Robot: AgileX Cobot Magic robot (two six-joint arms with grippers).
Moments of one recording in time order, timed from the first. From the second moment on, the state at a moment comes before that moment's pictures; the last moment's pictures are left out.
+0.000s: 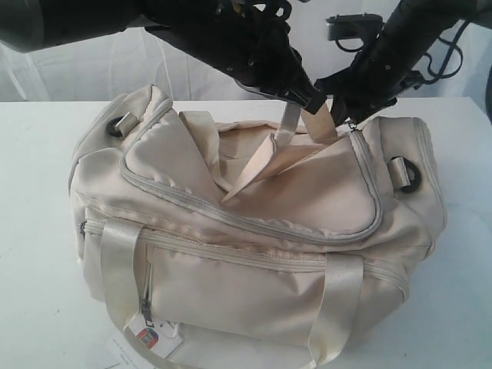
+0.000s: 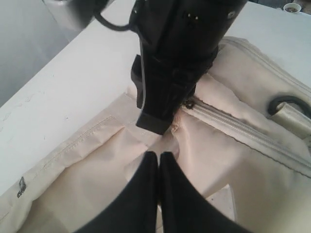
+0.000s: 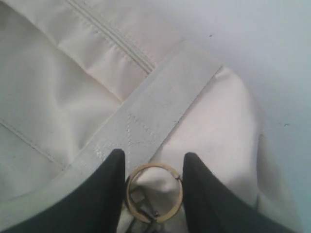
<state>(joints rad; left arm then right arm) -0.75 1.82 -1.69 -0.28 0.58 0.47 0.31 2.05 -1.85 0.23 1.08 -0.25</state>
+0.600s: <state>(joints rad) -0.75 1.82 -1.69 -0.28 0.58 0.47 0.31 1.89 -1.82 0.23 1.21 -0.25</state>
